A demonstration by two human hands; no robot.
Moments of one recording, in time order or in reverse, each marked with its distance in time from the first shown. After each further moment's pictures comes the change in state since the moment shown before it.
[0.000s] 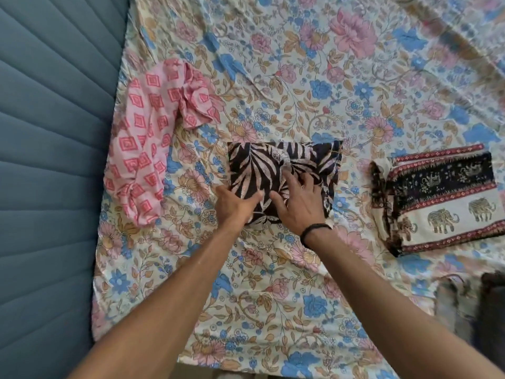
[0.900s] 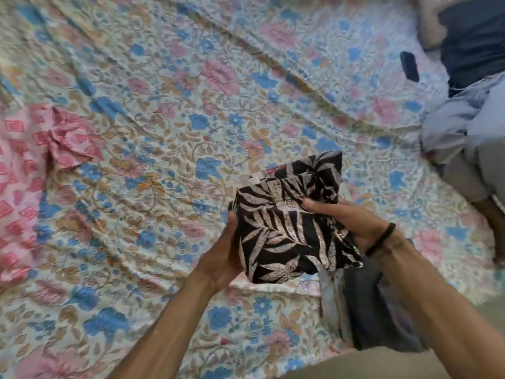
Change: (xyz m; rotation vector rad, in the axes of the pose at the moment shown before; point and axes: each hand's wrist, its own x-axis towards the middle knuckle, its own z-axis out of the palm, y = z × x) left_hand -0.179 0.048 0.106 -0.912 -1.171 0.006; right_hand -0.126 0.233 -0.218 1.208 -0.289 0.246
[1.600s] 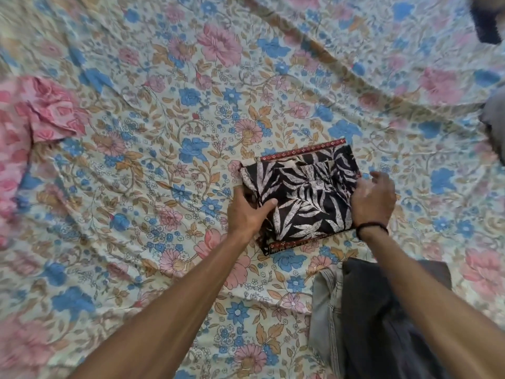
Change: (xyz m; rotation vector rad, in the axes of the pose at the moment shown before) left_hand 0.183 -0.057 0.013 1.075 0.867 0.278; right_hand 0.153 0.076 -0.156 -0.625 1.009 -0.389
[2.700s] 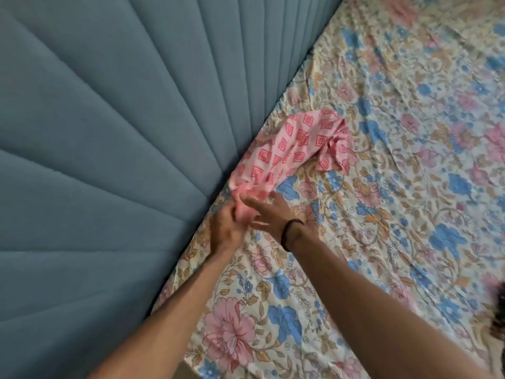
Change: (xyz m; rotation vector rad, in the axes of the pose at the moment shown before) left_hand 0.027 -0.260 -0.501 -0.199 0.593 -0.157; right_hand -0.438 -0.484 0.332 0.417 -1.380 0.101
